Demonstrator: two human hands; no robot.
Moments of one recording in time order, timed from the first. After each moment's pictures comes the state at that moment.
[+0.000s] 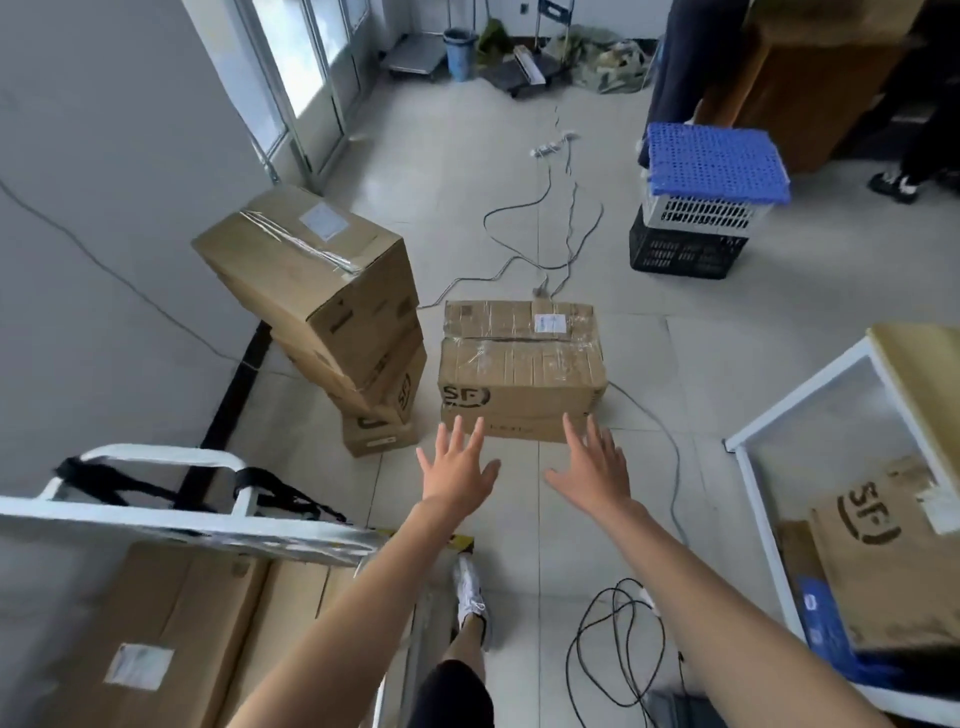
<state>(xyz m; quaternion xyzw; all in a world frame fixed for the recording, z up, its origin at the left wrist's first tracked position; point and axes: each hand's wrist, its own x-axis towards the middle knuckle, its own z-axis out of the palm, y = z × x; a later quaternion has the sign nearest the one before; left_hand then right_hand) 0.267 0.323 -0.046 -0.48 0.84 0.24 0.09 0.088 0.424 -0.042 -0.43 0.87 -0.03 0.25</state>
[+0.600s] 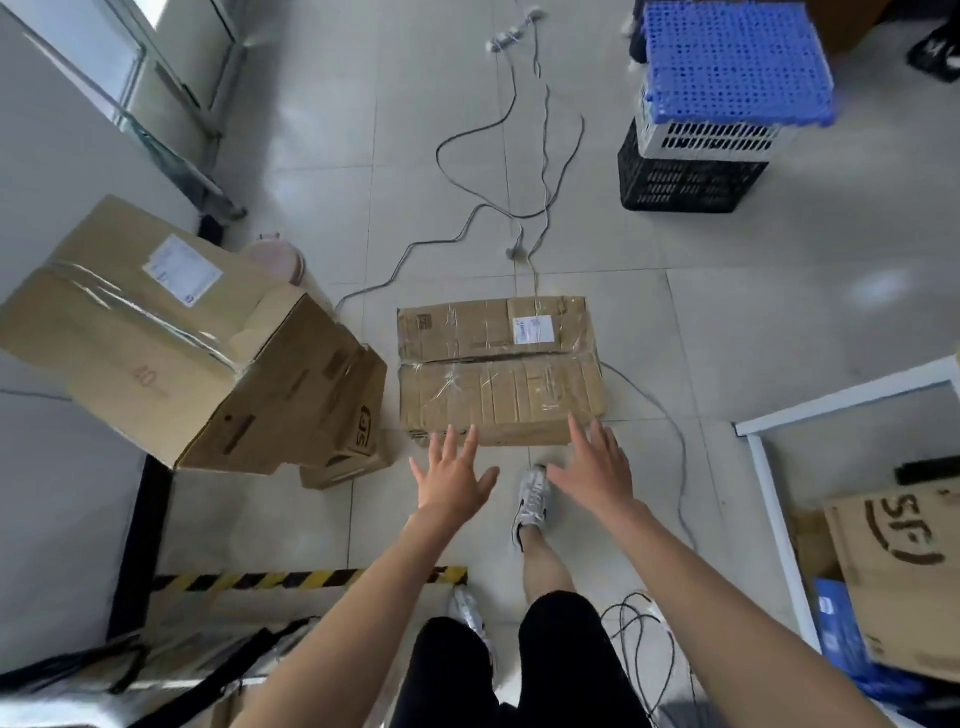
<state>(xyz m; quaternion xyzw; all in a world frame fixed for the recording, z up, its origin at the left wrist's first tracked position) 0.080 0.086 -0.142 -0.45 0.82 0.28 0.21 -0.098 0.201 -0.134 -0.35 0.88 0.00 0.33</state>
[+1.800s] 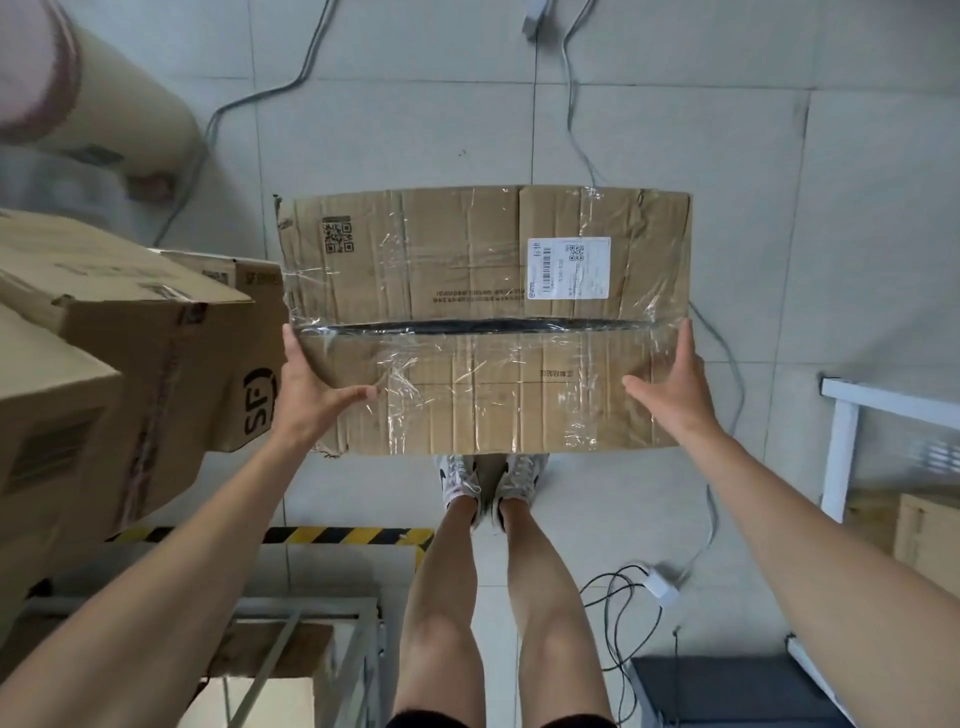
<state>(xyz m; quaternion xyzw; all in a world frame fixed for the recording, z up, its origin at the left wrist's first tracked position) 0.031 -0.184 -0.492 -0.64 0.57 0.50 0.08 -0.338 0.064 -0.497 -0.11 0.90 -0.12 0.42</state>
